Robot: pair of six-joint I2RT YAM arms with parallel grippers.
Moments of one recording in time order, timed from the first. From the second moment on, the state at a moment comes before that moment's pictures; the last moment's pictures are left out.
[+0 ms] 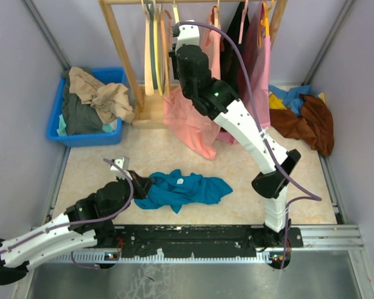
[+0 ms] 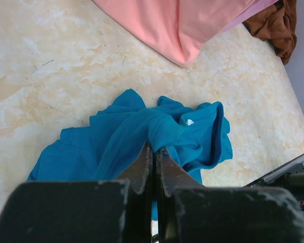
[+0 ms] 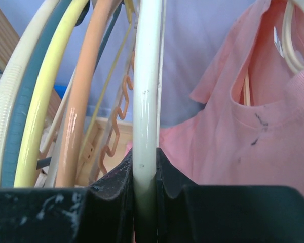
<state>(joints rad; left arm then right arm) -1.10 0.41 0.42 -0.35 -0.56 -0.74 0.83 1.94 2.36 -0.47 0.63 0.02</state>
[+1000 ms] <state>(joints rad) -1.10 0.43 0.49 -0.45 -0.59 -0.75 0.83 1.44 1.83 -0.72 0.38 0.22</state>
